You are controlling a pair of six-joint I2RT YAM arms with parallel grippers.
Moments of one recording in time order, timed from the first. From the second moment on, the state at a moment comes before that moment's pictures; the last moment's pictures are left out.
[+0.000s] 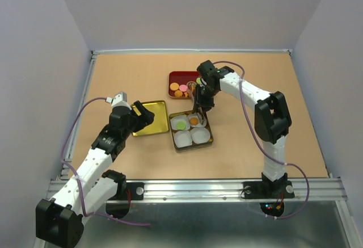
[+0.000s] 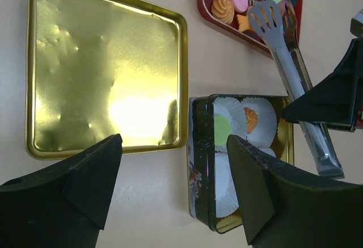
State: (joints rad) left arm -0.35 0.79 0.51 -0.24 -0.08 -0.74; right arm 0.54 2.03 1.71 -0.94 -0.29 0.64
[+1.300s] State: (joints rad) left arm -0.35 0.84 0.55 -0.26 -0.09 -0.73; right arm 0.55 1.62 1.66 -1.06 -0.47 0.63
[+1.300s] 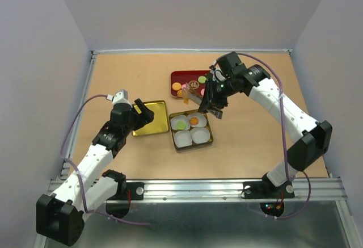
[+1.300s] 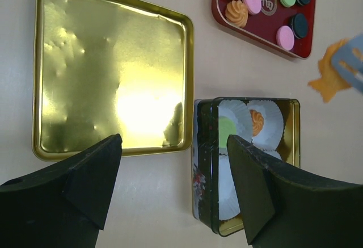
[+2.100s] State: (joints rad) left arm -0.35 0.89 0.62 -0.27 -0.10 -0.73; right arm 0.77 1.29 1.10 -0.82 -0.55 0.77
